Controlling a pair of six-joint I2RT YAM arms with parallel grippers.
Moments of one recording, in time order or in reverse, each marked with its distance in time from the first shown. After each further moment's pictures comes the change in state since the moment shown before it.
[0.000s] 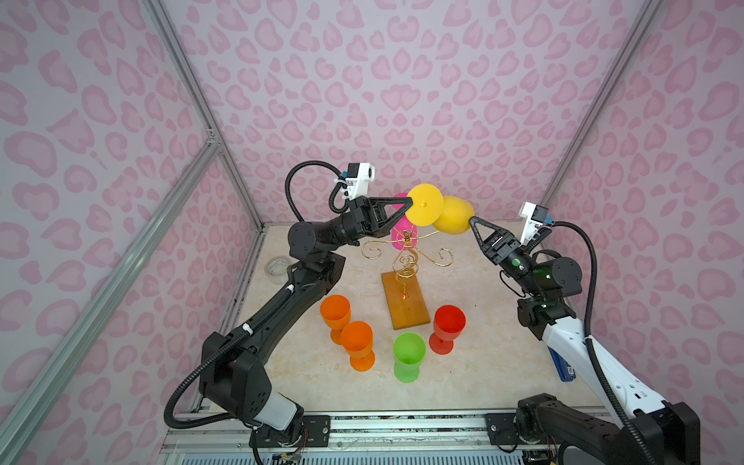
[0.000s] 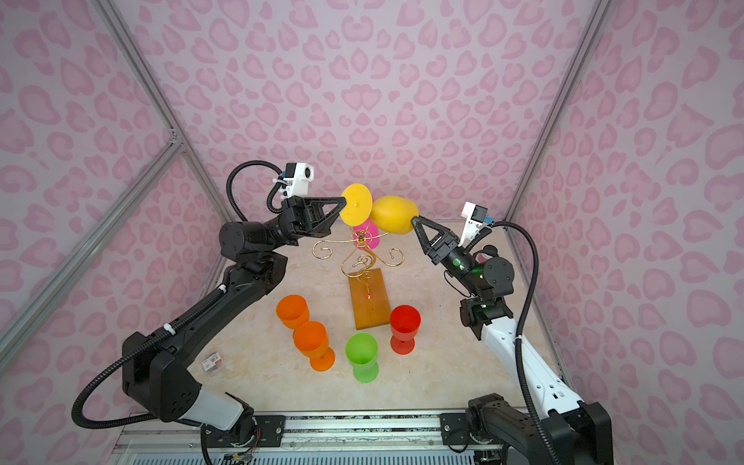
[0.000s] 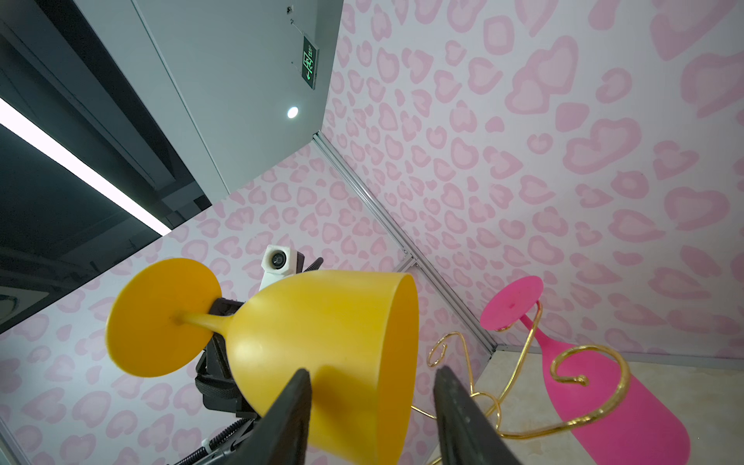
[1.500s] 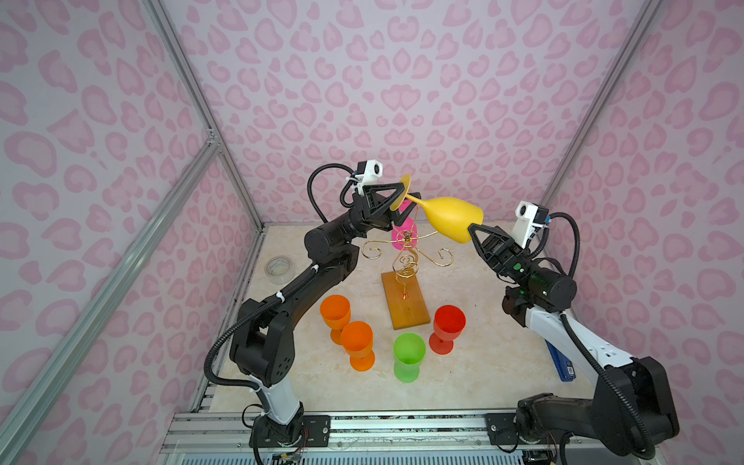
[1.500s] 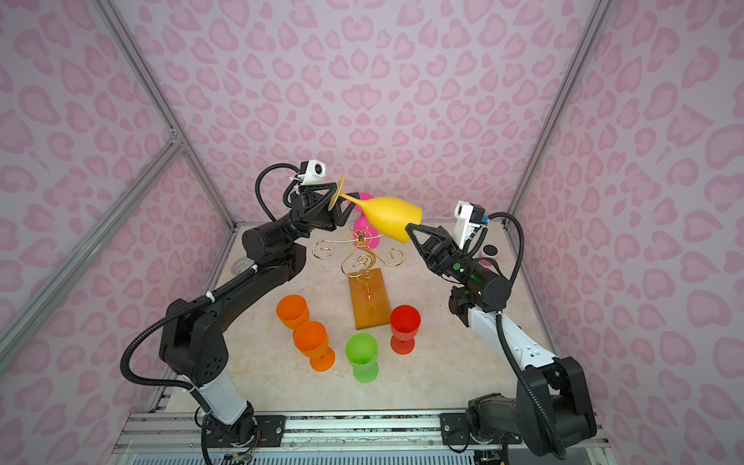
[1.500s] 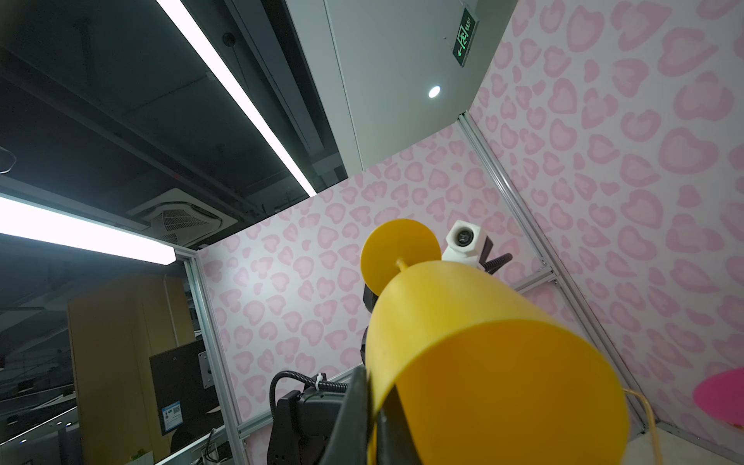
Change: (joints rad) left arm -0.003 0.228 0.101 0.386 -0.073 -0.378; right arm -0.002 0.192 0.009 0.692 -0.208 0.294
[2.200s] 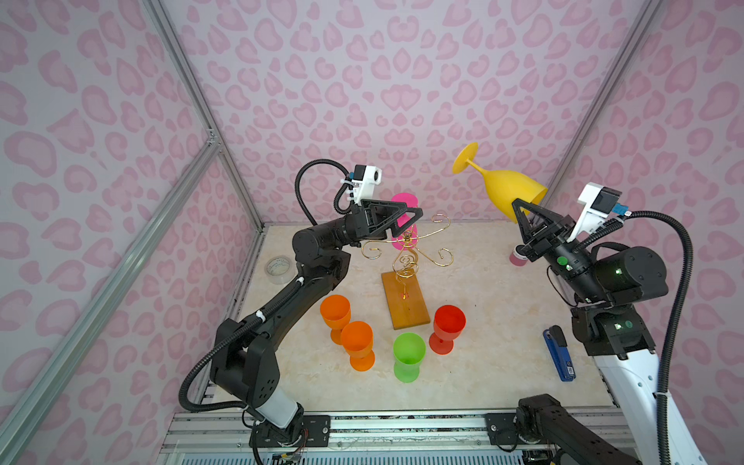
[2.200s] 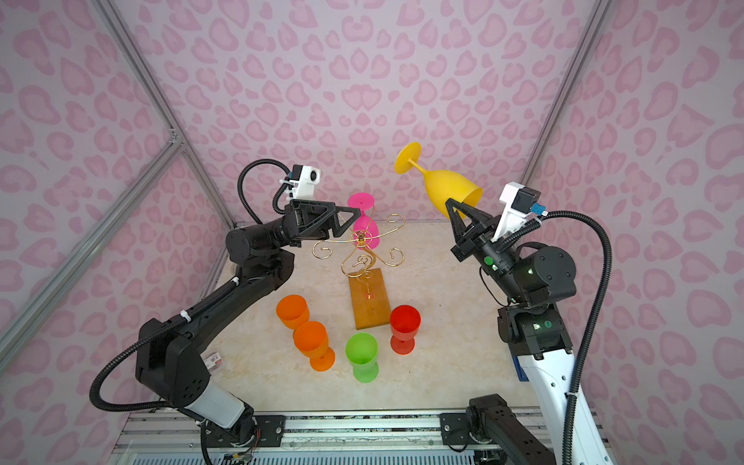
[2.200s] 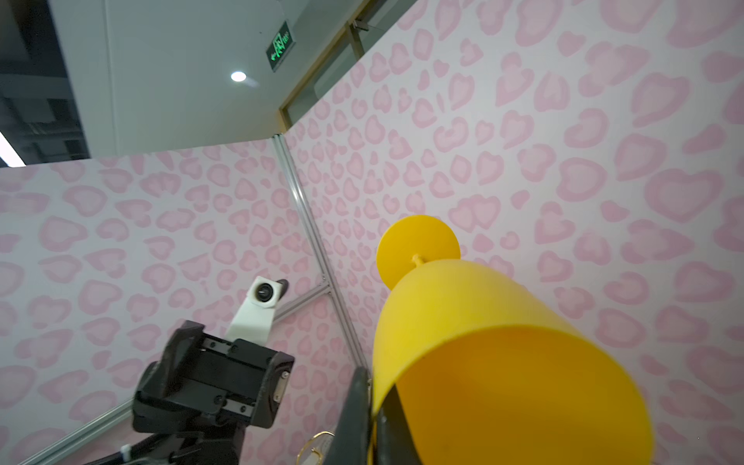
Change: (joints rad) left arm 0.004 -0.178 -0.085 -0.226 0.174 0.331; right arm -0.071 -0.395 0.402 -1.509 0.360 -0.885
